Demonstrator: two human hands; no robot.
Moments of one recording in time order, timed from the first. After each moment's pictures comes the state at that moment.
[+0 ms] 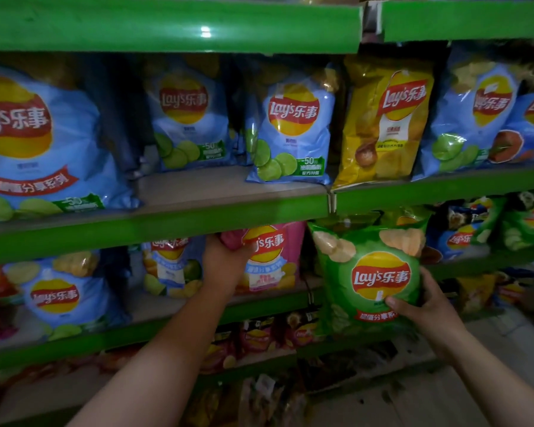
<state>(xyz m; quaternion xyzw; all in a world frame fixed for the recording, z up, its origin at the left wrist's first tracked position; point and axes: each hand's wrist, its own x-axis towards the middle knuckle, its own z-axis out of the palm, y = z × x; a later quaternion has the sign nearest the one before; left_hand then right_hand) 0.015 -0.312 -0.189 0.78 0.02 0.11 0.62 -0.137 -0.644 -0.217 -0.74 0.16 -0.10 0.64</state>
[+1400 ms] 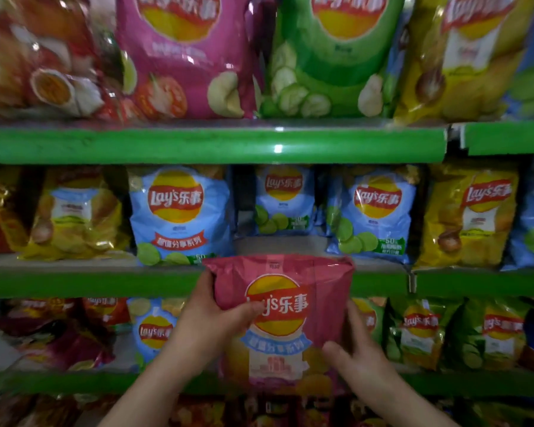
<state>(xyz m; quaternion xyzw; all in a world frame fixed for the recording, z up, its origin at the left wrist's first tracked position) -0.082 -0.167 -0.064 0.74 -0.06 0.13 0.66 -0.097 -0.412 -0.114 -0.76 -0.14 -0.02 0.63</state>
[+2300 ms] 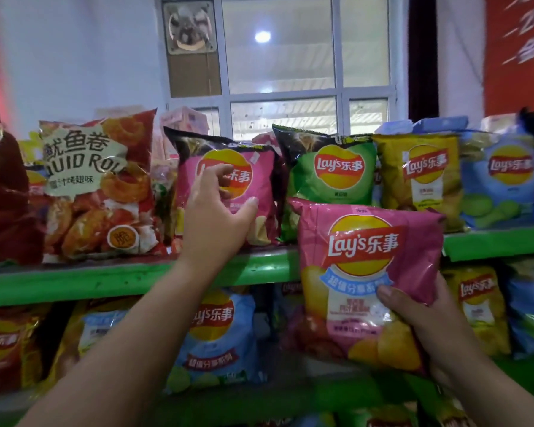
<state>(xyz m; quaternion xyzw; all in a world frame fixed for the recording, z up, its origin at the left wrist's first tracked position) -0.038 -0.141 0.209 0.72 -0.23 0.52 0.41 -0.077 -0.417 0.071 -0.57 -0.16 -0.27 0.76</state>
